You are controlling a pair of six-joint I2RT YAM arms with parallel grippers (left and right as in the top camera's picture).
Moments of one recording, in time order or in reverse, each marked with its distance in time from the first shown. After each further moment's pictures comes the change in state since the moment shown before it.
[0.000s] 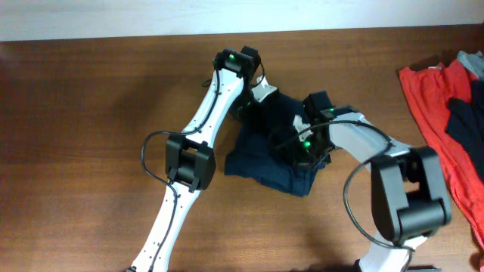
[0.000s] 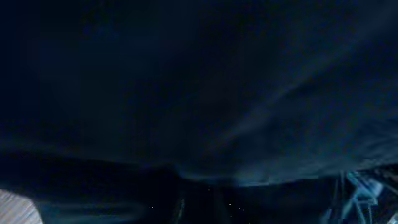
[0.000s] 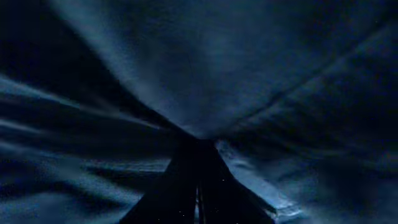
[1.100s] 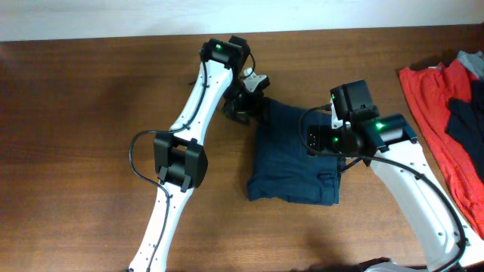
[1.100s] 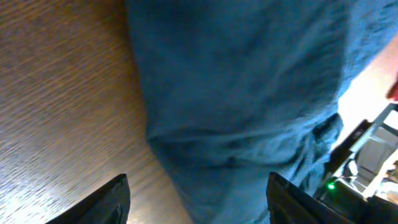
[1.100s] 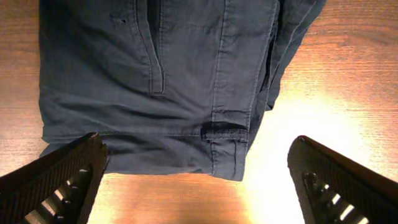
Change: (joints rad) left arm 0.043 -0.121 -0.065 -0.048 0.102 -0.204; right arm 0.006 -0.496 0.050 -0.171 0.334 0.125
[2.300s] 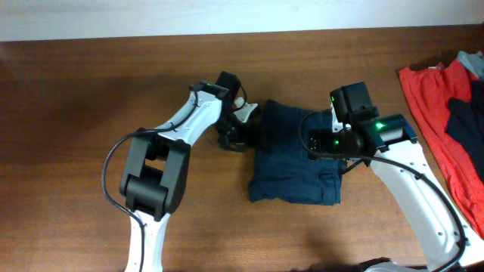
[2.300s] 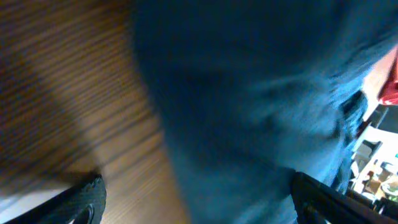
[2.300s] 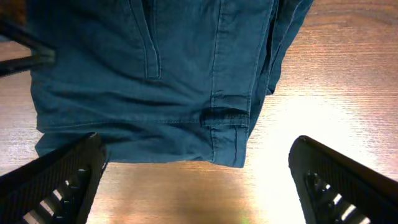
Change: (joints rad) left arm -0.019 -0.496 -1.106 0.718 0.079 -0.112; right arm 0.000 0.000 0.000 -0.048 0.000 0.000
